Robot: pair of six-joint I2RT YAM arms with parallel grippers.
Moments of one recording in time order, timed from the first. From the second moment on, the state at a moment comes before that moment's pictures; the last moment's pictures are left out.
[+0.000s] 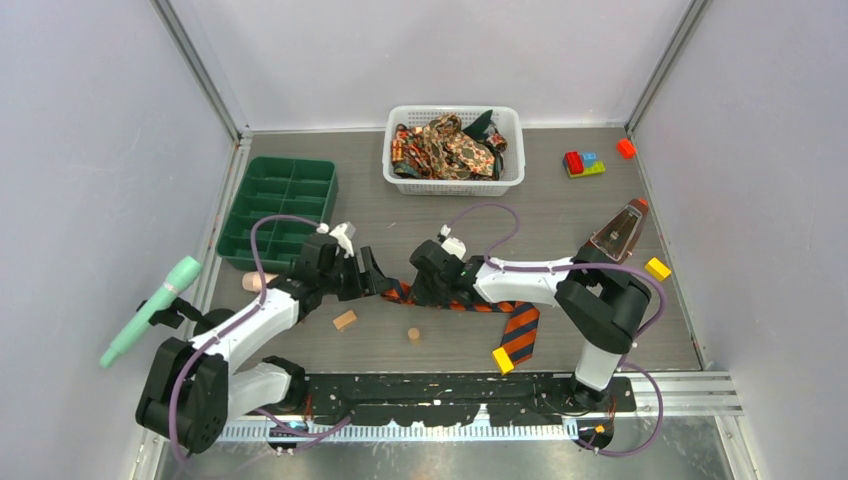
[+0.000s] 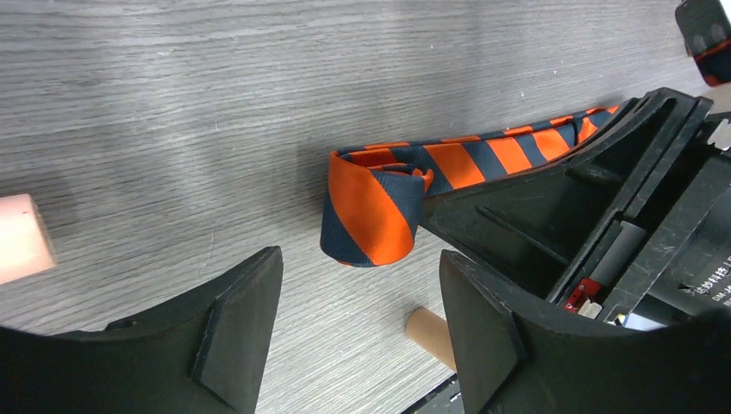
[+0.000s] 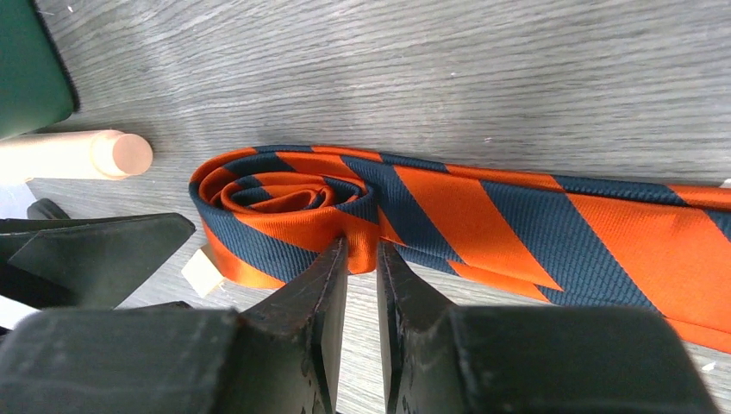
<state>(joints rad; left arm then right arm) -0.39 1.11 0.49 -0.14 0.32 -0.60 0.98 1.75 0.98 -0.16 0.13 1.25</state>
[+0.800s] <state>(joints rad) -0.45 1.31 0.49 0.01 0.34 -0.60 0.96 1.75 0.98 -0.16 0.13 1.25</state>
